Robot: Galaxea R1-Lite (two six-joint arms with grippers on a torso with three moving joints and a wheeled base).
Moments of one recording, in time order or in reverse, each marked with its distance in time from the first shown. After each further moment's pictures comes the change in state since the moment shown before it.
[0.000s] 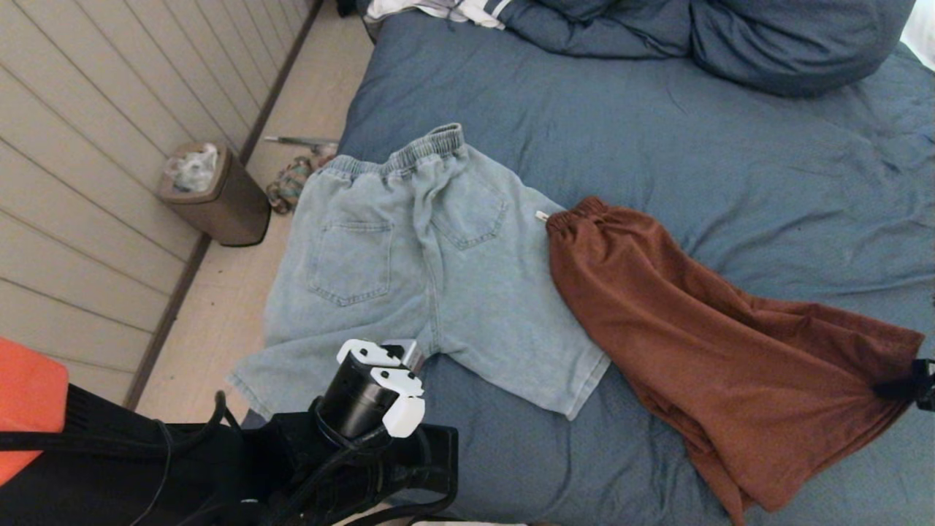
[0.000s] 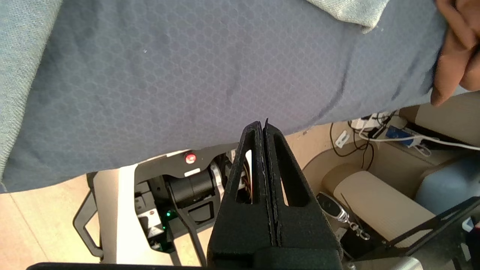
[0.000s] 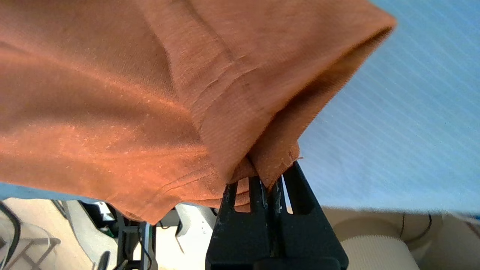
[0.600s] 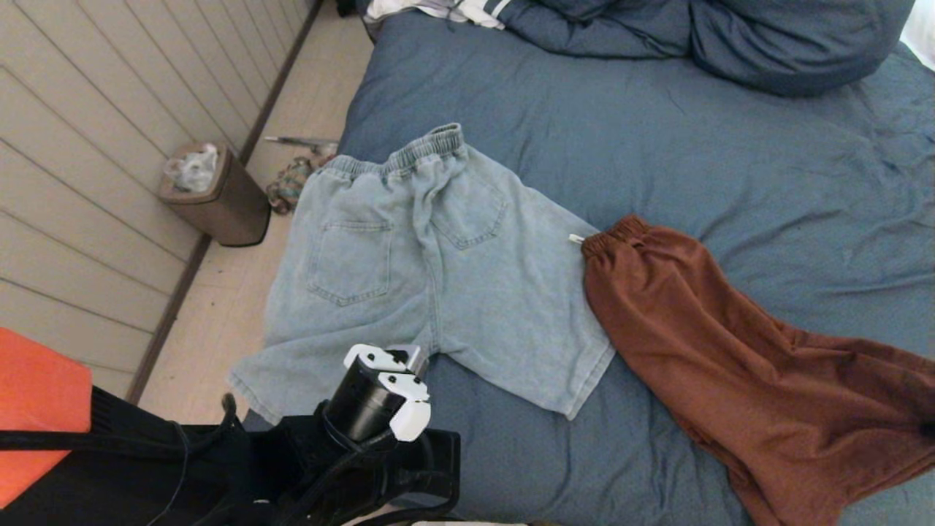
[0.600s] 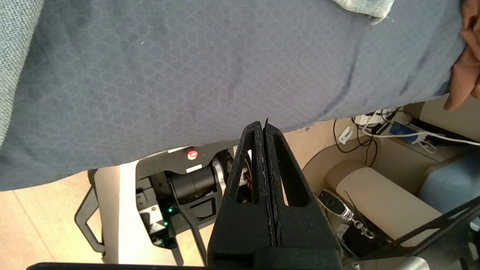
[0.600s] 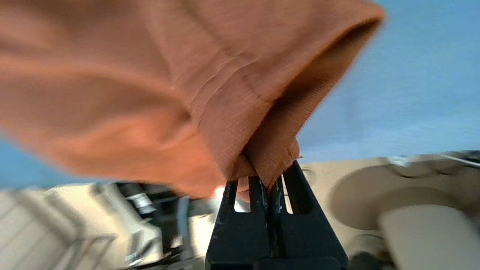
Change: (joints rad) left arm -0.001 0.025 -0.001 -0.004 -0.002 -0.001; right arm -0.183 0.024 0.000 0.150 0.135 -0.051
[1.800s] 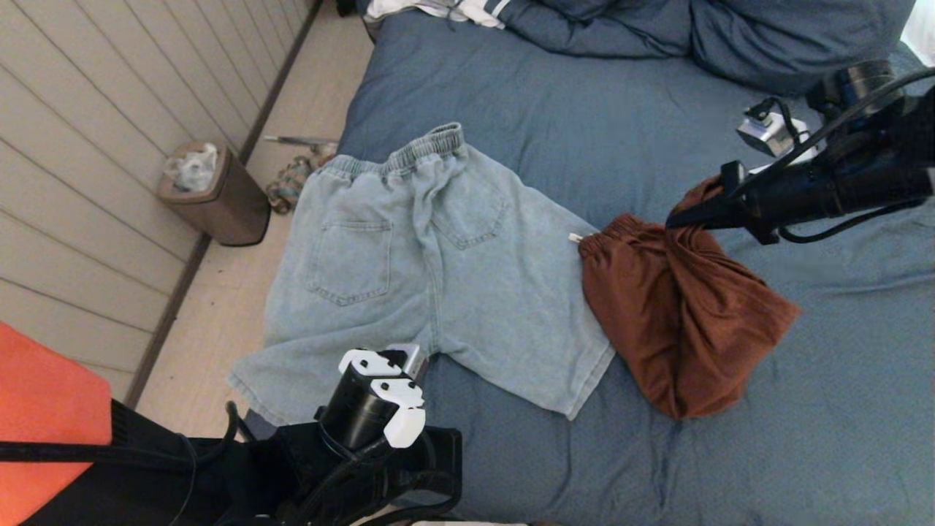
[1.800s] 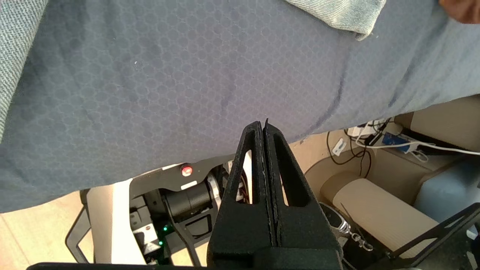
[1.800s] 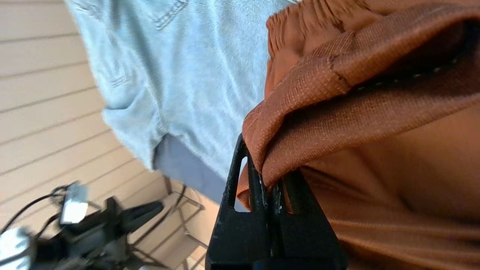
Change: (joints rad) left arm 0.001 0.017 0.047 -0.132 0.003 0.015; right arm 0.900 0.173 -0.919 0.288 -0.006 0.675
